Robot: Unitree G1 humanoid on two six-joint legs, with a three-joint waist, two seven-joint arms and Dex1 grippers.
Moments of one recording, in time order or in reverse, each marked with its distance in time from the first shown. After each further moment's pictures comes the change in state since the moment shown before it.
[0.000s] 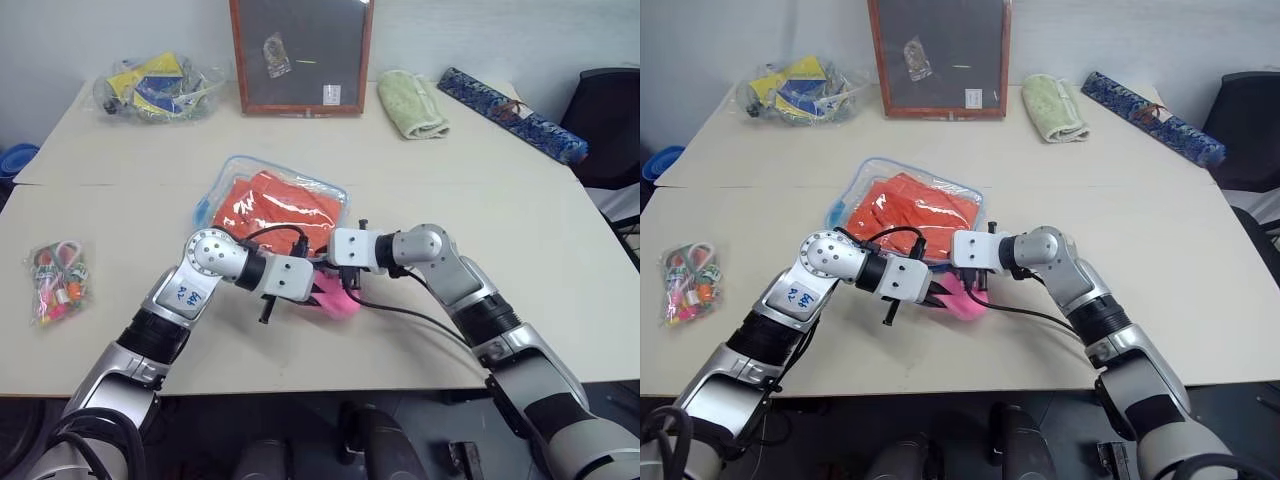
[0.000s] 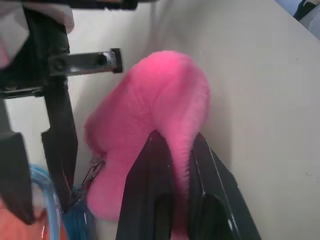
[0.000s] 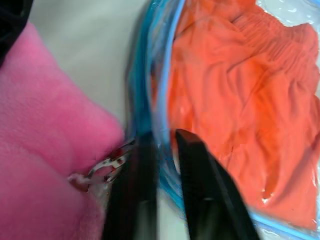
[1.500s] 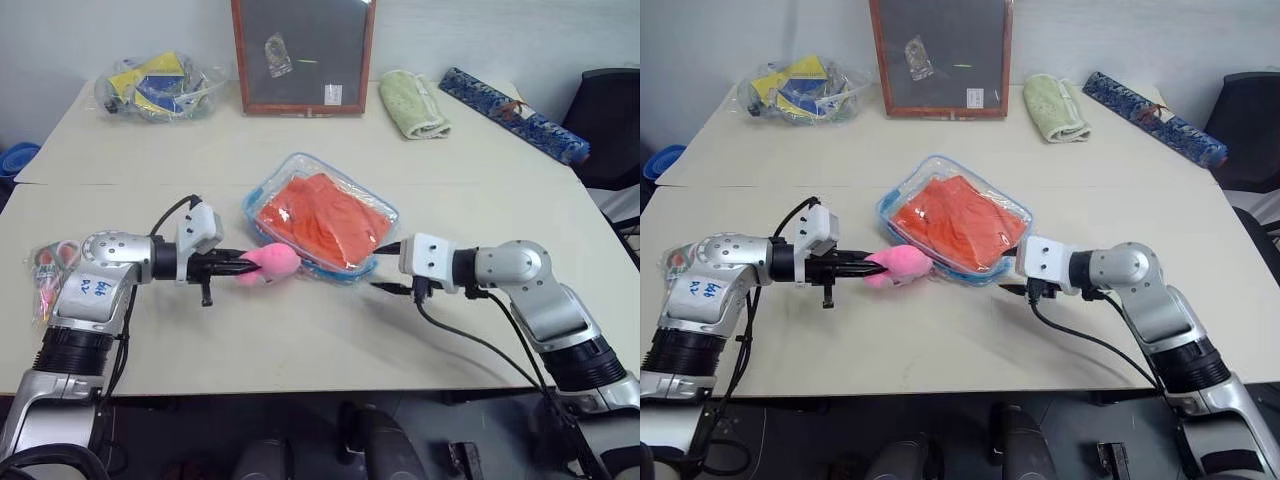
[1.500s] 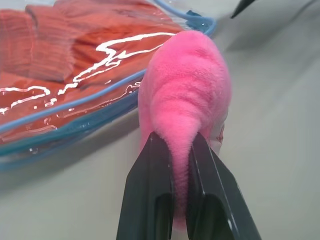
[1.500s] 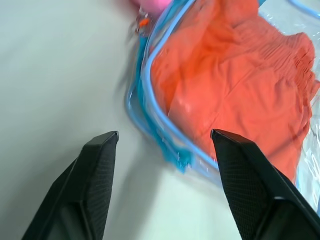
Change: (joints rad) left arm 0.132 0.205 0.322 0.018 -0.286 0.403 0.092; right arm 0.311 -0.337 -0.177 -0.455 0.219 0.186 0.075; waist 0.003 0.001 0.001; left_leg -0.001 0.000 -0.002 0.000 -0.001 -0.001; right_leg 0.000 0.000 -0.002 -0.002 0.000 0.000
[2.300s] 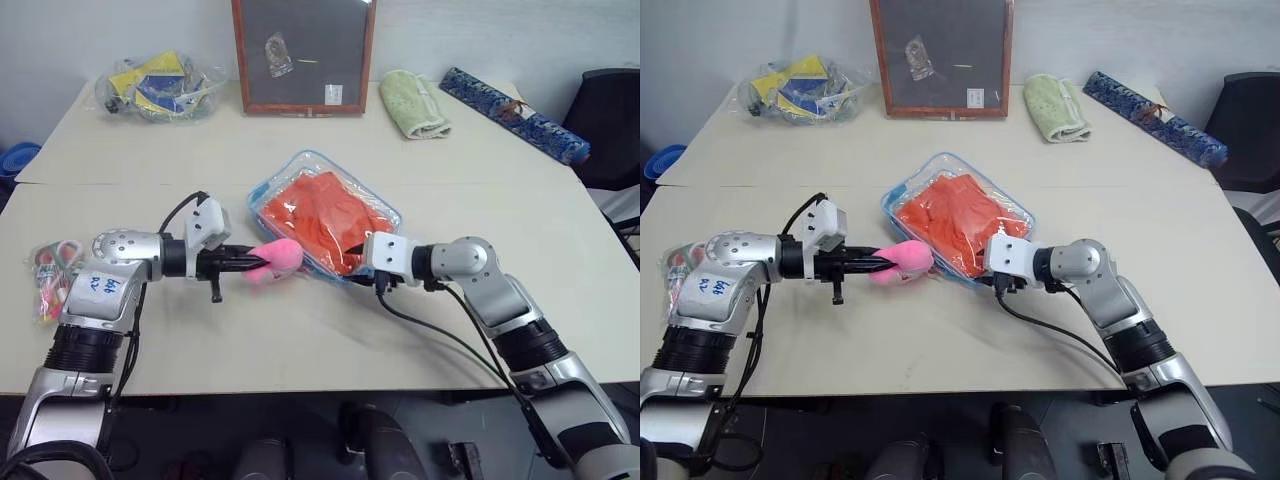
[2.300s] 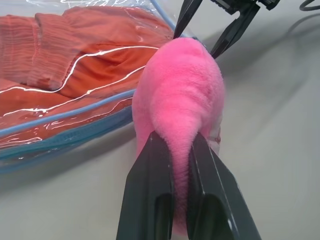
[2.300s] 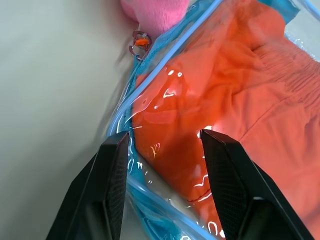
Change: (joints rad) left arm -0.013 -0.047 -0.005 -0.042 0.004 0.028 0.025; right arm -0.141 0.186 0.083 0.178 -0.097 0.000 -0.042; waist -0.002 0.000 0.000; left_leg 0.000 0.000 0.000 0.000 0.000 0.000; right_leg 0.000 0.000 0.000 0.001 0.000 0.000
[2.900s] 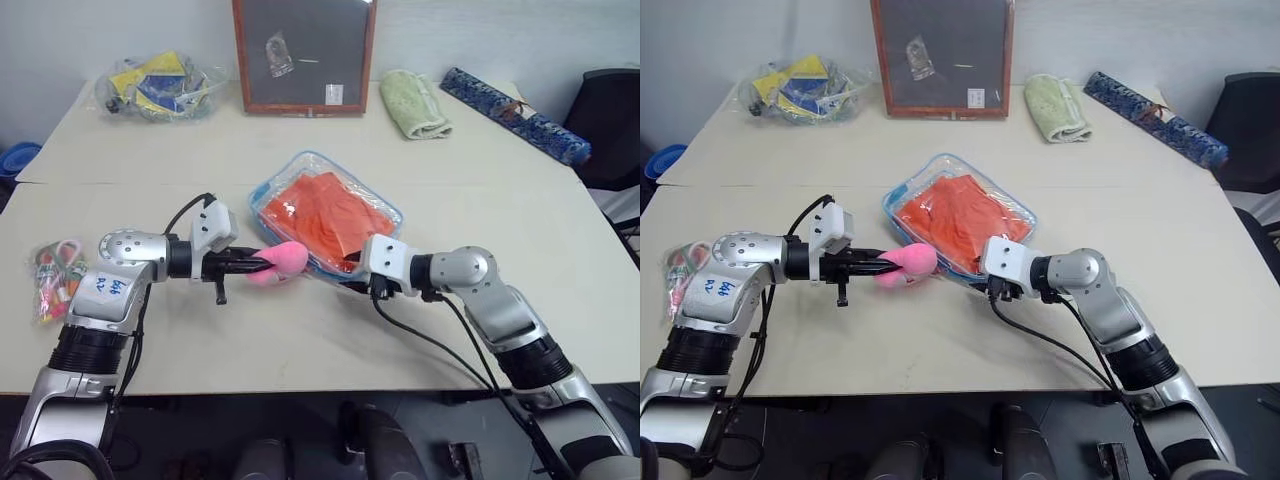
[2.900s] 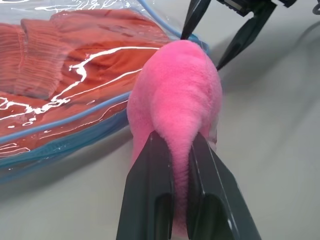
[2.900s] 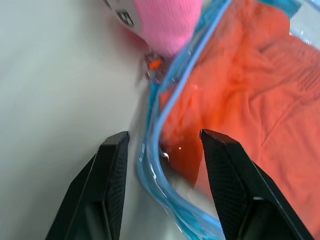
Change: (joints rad) left arm 0.002 -0.008 -0.016 -0.019 0.004 0.005 0.005; right arm 0.078 0.003 0.007 -0.137 0.011 0.172 -0.047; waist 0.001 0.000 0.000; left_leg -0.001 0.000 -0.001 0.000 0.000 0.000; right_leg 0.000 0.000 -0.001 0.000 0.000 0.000
